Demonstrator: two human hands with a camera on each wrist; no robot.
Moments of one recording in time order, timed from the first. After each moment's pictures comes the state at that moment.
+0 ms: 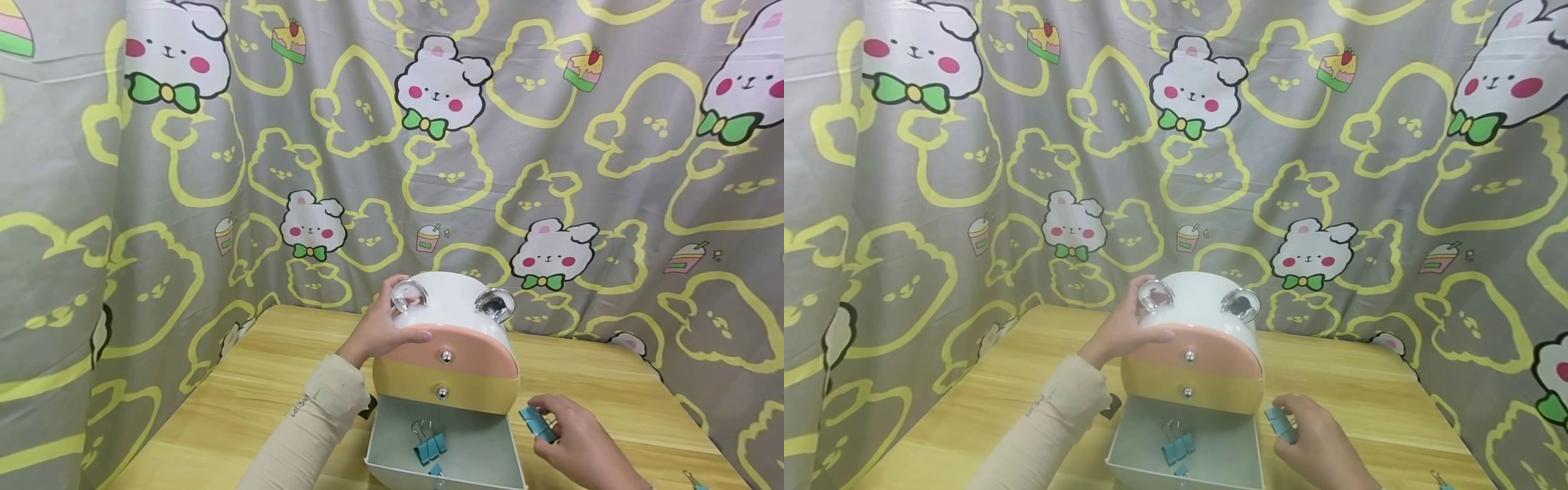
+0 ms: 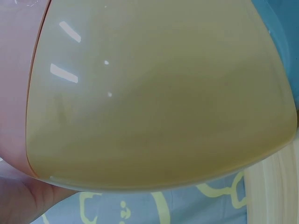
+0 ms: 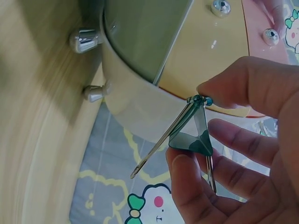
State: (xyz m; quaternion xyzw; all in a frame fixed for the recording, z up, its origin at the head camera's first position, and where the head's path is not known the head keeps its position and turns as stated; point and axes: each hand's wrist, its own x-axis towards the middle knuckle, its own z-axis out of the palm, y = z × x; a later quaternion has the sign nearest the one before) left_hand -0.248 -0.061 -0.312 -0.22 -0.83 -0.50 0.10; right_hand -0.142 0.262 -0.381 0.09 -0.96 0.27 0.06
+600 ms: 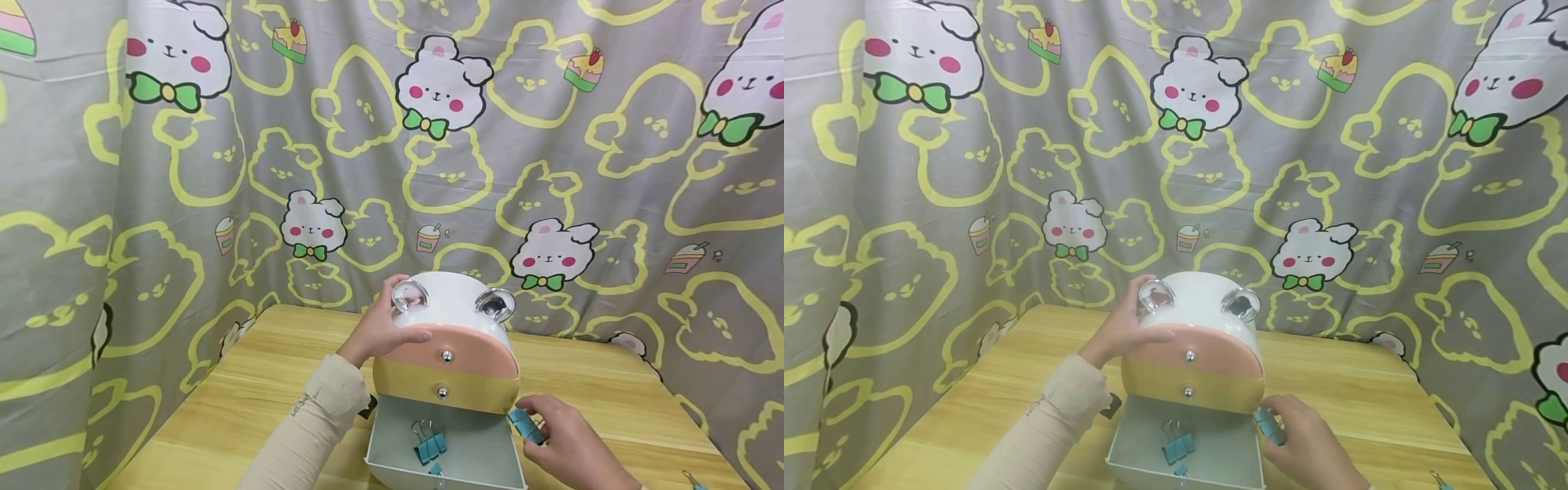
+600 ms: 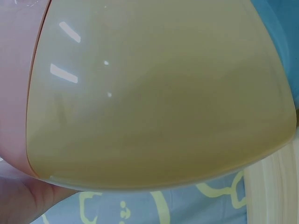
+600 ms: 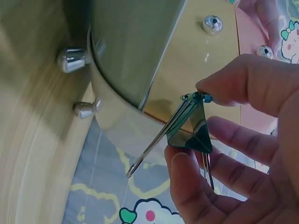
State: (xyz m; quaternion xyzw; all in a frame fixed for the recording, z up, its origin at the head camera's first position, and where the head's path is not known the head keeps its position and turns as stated) left_hand -0.247 -0.062 -0.311 -0.22 -0.84 -0.49 0.10; right_hand -0.136 0.250 -0.380 0.16 -0.95 0.27 0.08
